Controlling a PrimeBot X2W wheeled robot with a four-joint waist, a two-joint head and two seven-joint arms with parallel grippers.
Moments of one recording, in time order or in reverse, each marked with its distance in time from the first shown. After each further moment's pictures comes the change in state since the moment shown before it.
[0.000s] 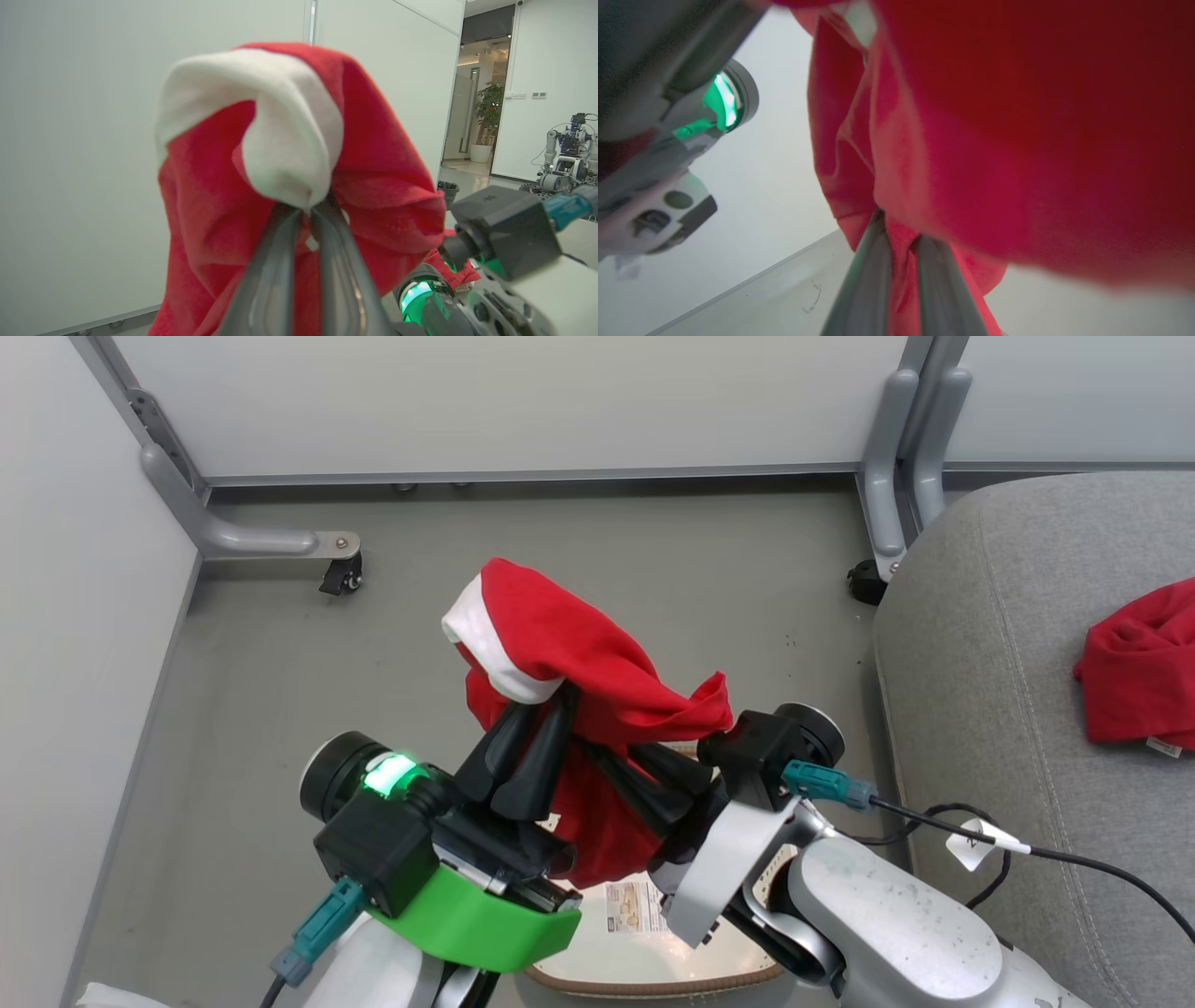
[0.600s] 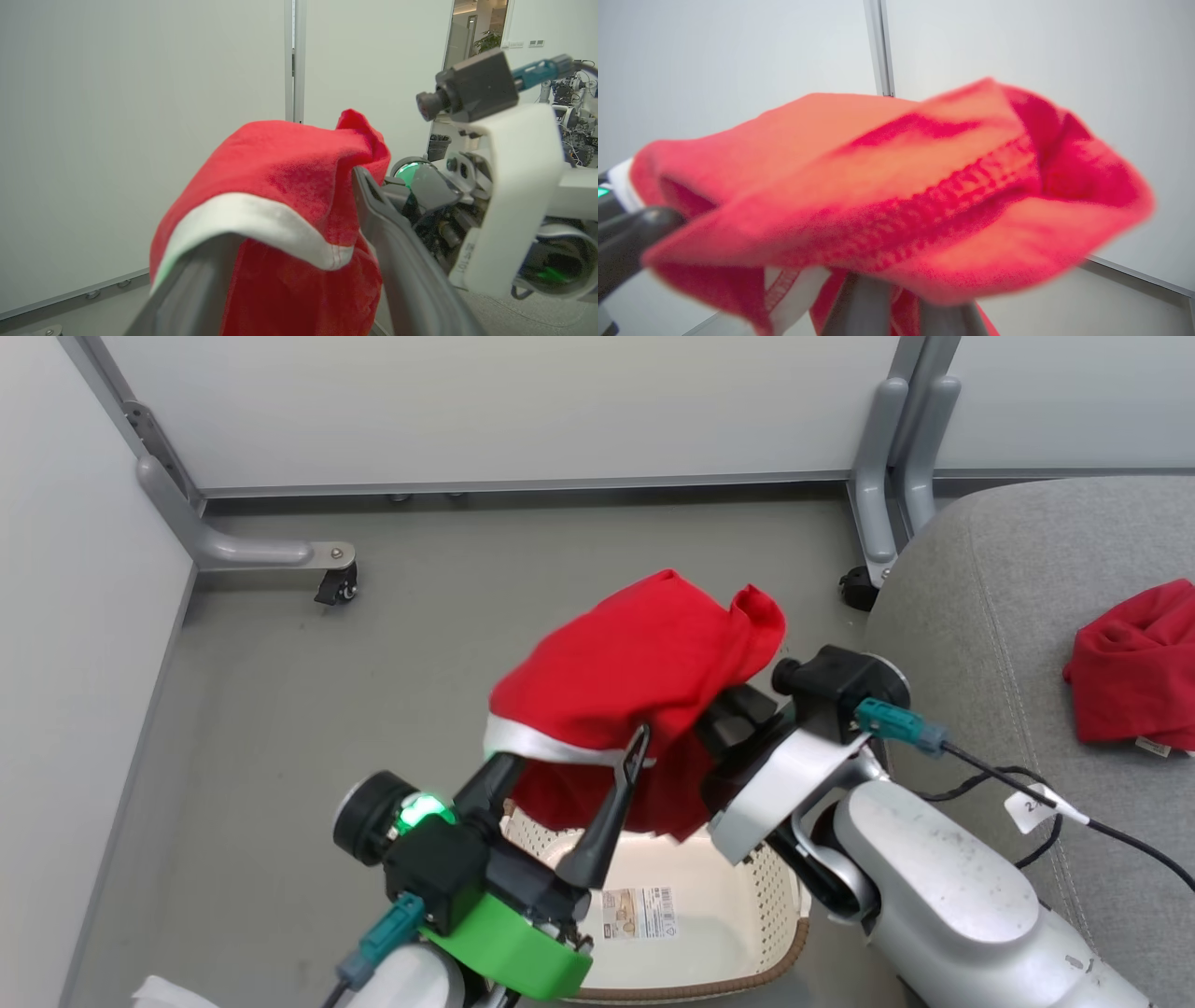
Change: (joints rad) left arm 0.021 0.032 -0.063 0.083 0.040 0.006 0.026; right arm -0.032 -0.006 -0.129 0.082 0.003 0.000 -0.066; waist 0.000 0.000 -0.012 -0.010
